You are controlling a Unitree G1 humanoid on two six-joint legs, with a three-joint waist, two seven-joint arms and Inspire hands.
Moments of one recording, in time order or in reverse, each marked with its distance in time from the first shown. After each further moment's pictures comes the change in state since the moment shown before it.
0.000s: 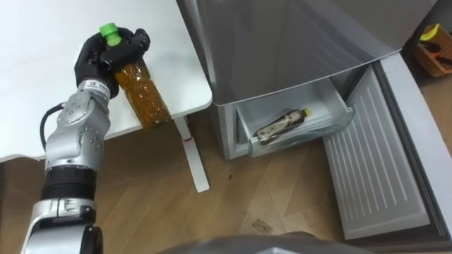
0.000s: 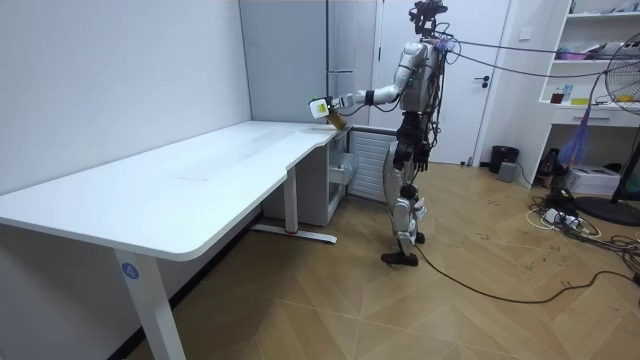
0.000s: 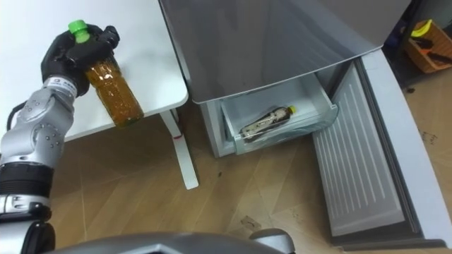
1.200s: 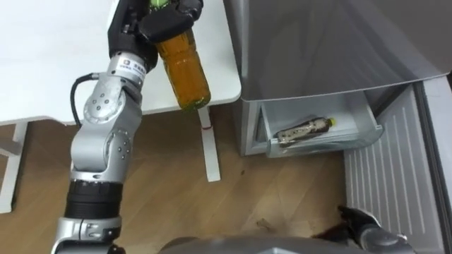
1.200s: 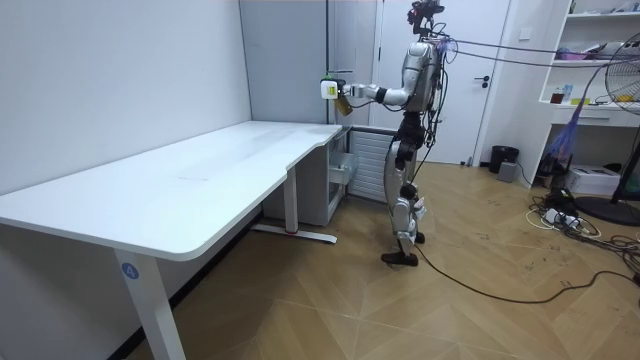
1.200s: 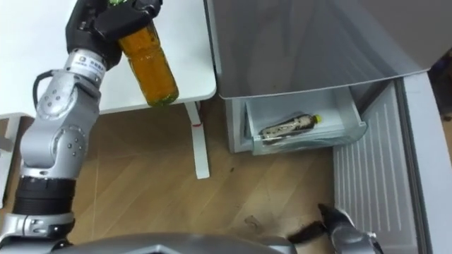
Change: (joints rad) left arm 0.114 -0.128 -0.141 -0.470 0.060 -0.018 -0.056; right arm -0.049 0.032 0.203 -0.376 -0.094 -0.078 0.001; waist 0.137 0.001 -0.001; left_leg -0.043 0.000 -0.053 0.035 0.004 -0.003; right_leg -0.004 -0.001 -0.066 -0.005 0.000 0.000
